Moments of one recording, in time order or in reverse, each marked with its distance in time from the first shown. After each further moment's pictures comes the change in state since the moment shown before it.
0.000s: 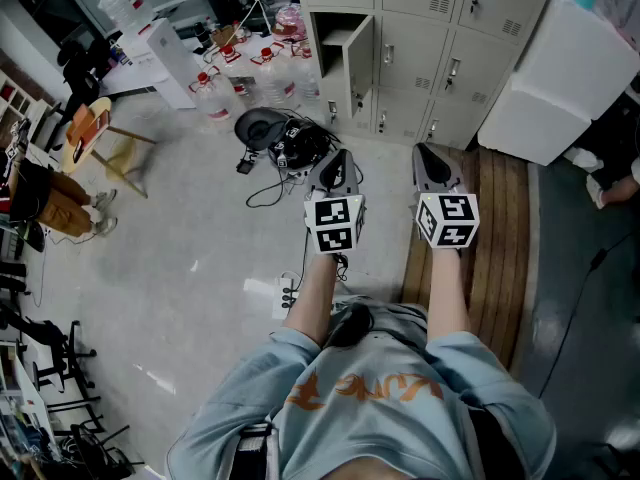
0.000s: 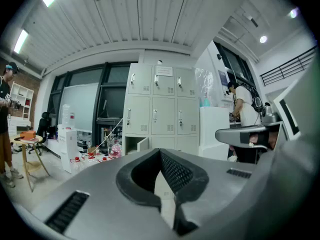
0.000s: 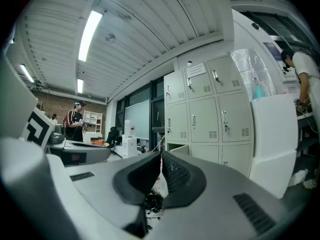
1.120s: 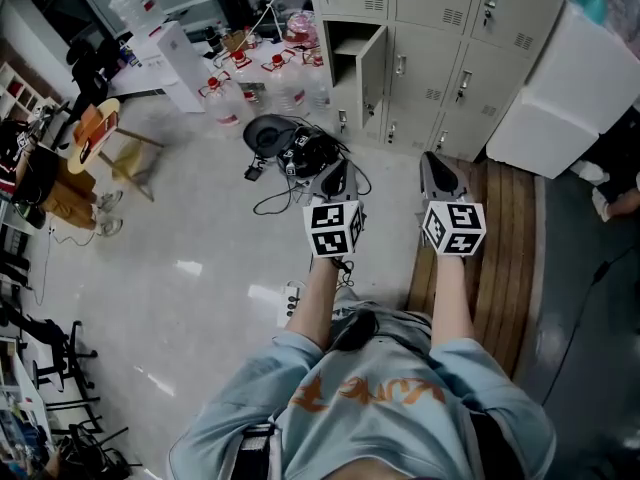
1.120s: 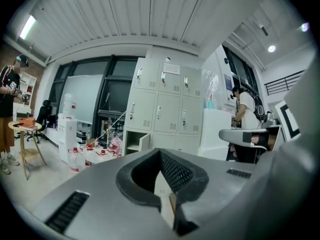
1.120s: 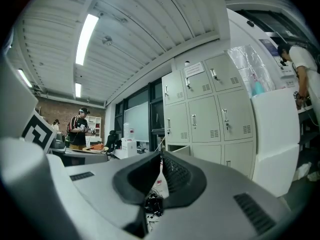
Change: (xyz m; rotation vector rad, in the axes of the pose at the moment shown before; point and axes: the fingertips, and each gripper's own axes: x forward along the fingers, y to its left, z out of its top) left arm 0.010 0.032 -0.015 -0.099 0.027 -0.026; right arm 0.019 0.005 -0.001 0.041 -0.024 -0.006
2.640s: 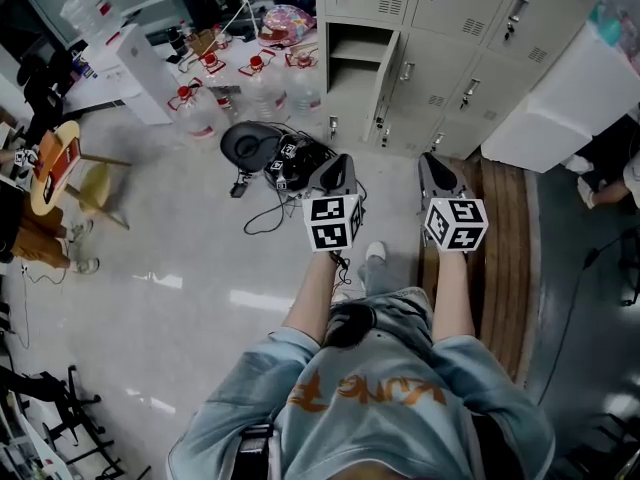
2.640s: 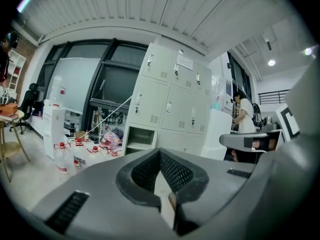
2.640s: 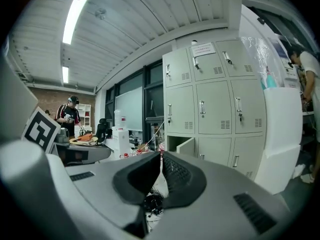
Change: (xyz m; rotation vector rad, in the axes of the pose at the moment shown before) left arm 0.112 0.160 0.011 -0.059 0.066 -0.144; right arm 0.169 0.059 -0.018 -0.020 0.145 -0.108
